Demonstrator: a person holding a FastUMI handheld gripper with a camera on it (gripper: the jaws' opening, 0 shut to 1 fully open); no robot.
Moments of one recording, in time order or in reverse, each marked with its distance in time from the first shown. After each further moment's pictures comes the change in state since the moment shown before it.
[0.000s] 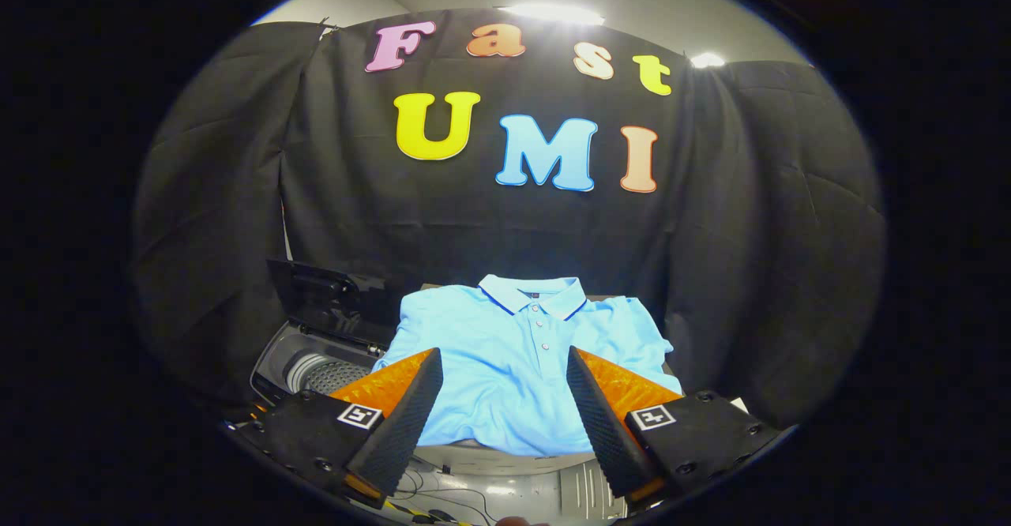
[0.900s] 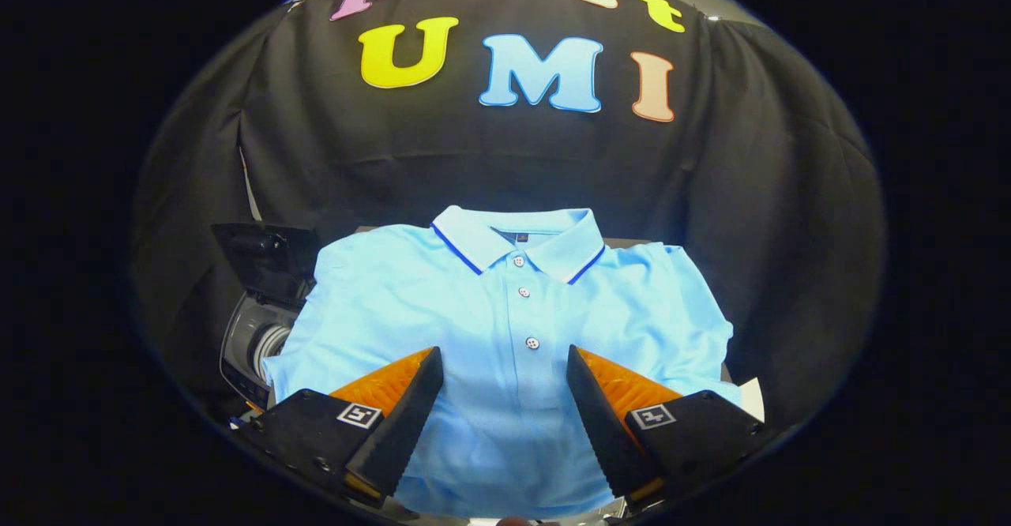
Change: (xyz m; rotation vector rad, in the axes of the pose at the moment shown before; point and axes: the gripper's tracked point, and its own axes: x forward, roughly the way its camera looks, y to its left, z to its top) arm 0.125 -0.025 -0.062 0.001 0.253 0.005
